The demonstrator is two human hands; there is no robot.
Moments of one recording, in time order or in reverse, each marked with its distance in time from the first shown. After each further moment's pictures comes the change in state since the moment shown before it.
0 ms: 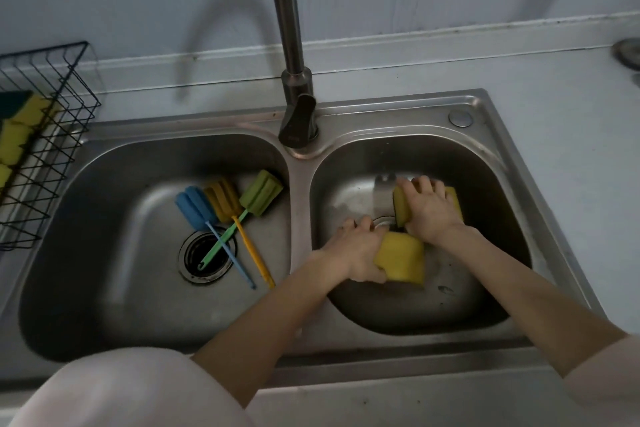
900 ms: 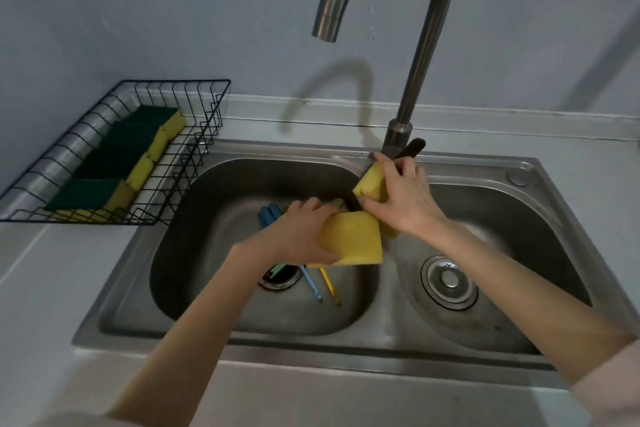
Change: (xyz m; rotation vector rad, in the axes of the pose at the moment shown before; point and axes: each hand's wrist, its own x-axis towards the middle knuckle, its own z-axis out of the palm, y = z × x) left_hand -0.179 -0.119 -0.067 -0.055 0.350 -0.134; right_hand -0.051 -0.186 -0.073 0.234 0.303 -0.290
